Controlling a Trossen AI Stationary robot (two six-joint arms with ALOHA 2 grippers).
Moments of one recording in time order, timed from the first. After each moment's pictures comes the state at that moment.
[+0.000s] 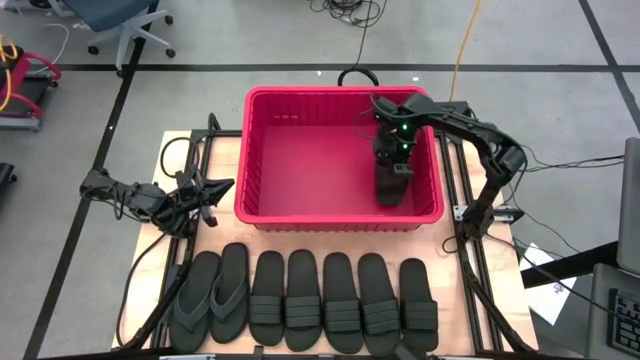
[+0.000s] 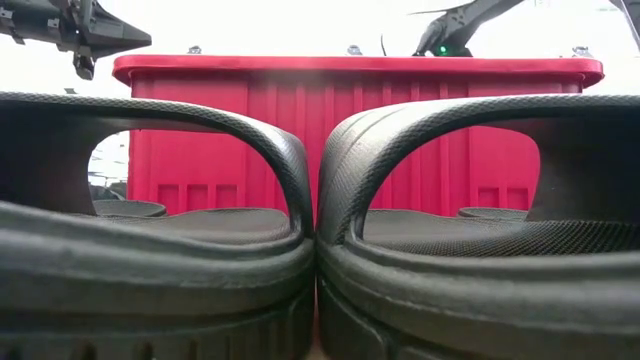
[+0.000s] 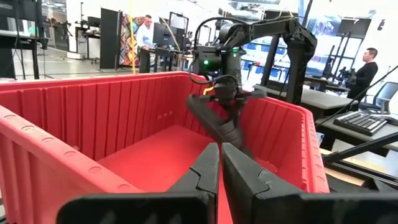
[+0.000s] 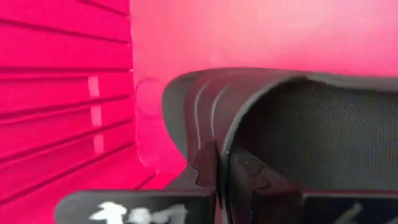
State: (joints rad) left arm -0.39 0.17 0.32 -0.09 -0.82 -0.14; right arm -0.74 1.75 1.45 -1.40 -0.34 -0.76
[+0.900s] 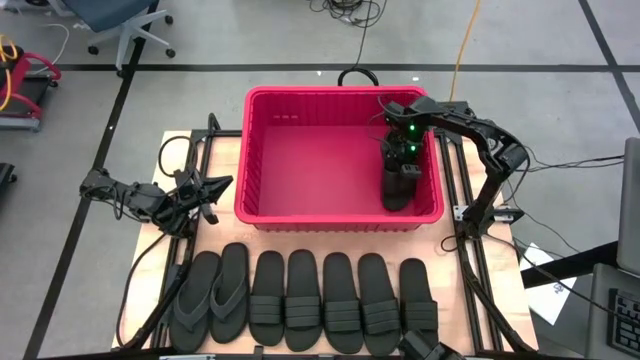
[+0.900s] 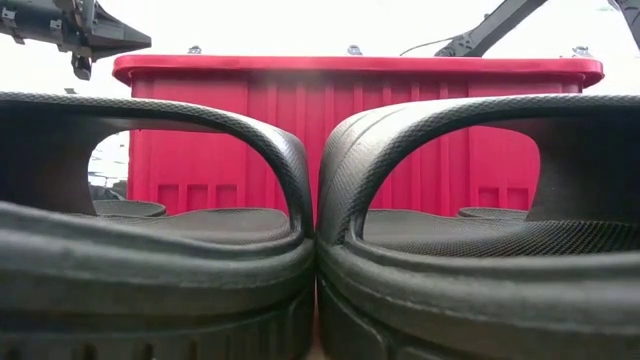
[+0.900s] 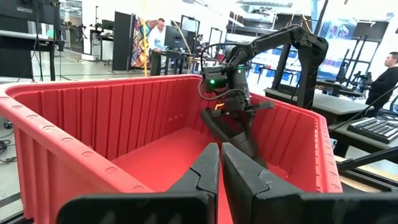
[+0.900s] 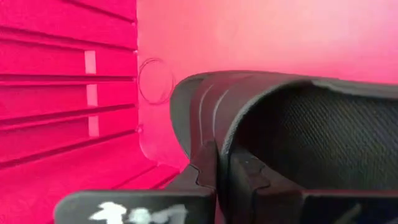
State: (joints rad) left arm -0.39 0.17 0.32 -0.08 -0.87 -0.14; right arm -0.84 1.76 1.30 -1.36 -0.44 -0.89
